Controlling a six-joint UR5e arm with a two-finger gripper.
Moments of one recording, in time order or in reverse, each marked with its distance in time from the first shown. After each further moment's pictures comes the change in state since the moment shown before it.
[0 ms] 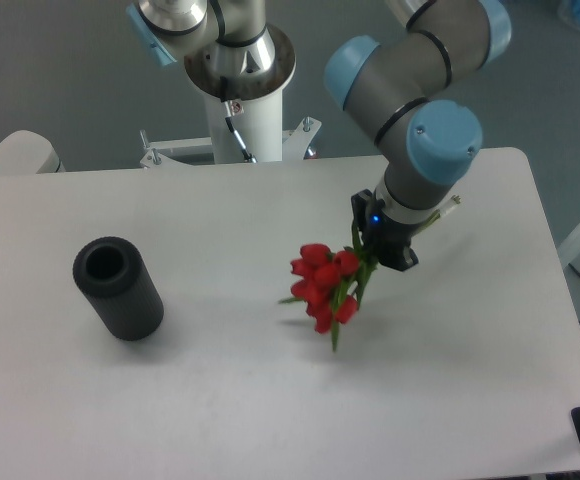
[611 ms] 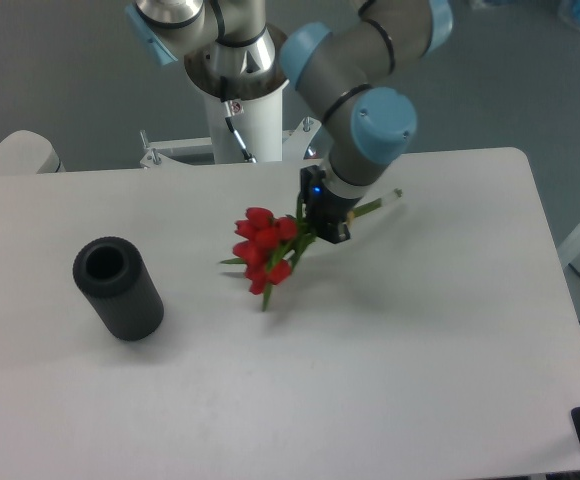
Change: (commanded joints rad) arm -0.044 0.106 -0.183 0.043 -0.101 -0.006
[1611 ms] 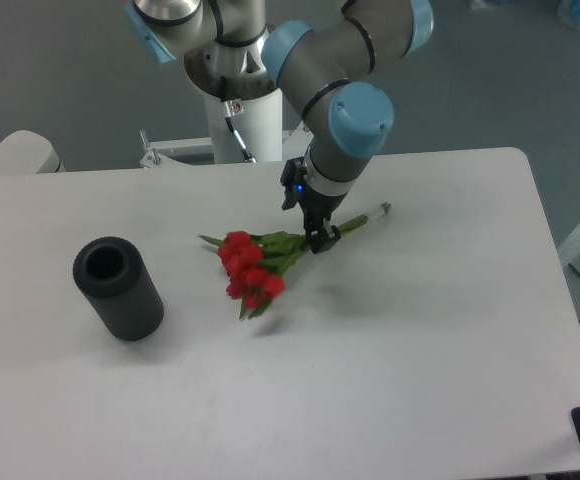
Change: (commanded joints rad) arm -0.008 -0.015 0.069 0.060 0.006 -0.011
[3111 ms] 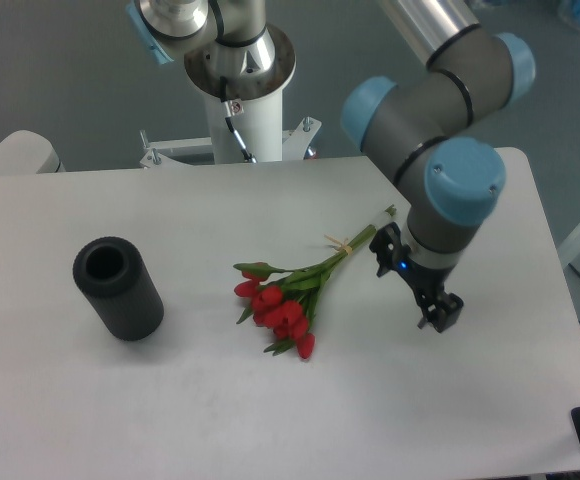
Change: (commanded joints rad) arm -0.002 -0.374 0.588 -0.091 0.129 -0.285
